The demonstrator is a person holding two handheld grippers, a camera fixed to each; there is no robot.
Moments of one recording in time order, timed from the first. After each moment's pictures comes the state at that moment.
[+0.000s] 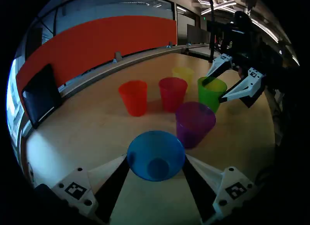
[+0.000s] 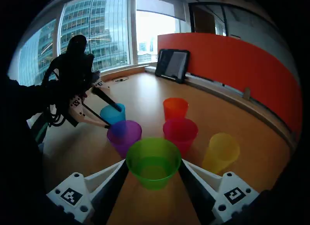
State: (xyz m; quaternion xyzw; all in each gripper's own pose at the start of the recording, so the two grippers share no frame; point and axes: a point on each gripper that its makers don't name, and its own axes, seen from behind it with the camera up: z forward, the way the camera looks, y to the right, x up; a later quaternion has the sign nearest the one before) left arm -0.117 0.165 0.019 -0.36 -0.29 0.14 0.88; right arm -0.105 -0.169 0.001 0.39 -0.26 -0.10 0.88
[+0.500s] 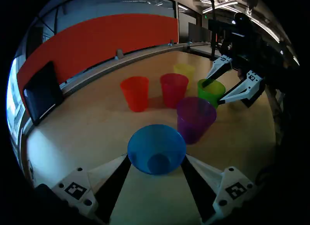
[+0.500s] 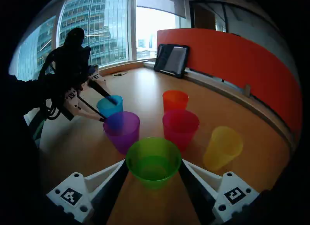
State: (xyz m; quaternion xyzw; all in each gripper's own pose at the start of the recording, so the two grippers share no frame) left arm -0.122 0.157 0.015 -0.35 -0.29 0.14 0.88; right arm -0.125 -0.167 0.002 0.38 -0.27 -0.11 0.88
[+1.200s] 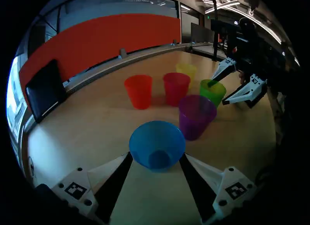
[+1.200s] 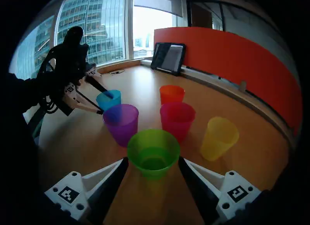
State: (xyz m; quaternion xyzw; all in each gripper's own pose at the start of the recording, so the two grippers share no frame) left arm -0.120 0.146 0.009 -0.34 -0.29 0.14 0.88; right arm -0.131 -0.152 -0.013 0.37 -0.27 -0.11 0.88
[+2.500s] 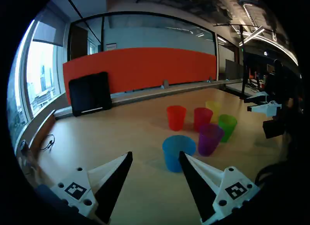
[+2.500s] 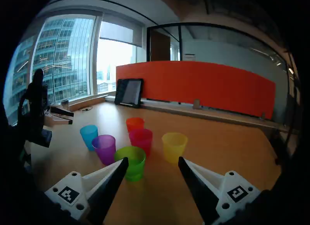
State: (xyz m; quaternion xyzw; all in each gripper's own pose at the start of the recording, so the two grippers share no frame) left arm -0.047 0.072 -0.013 -0.17 -0.17 0.04 0.97; right arm -0.056 -0.096 -0.035 0.20 -0.13 -0.03 0.97
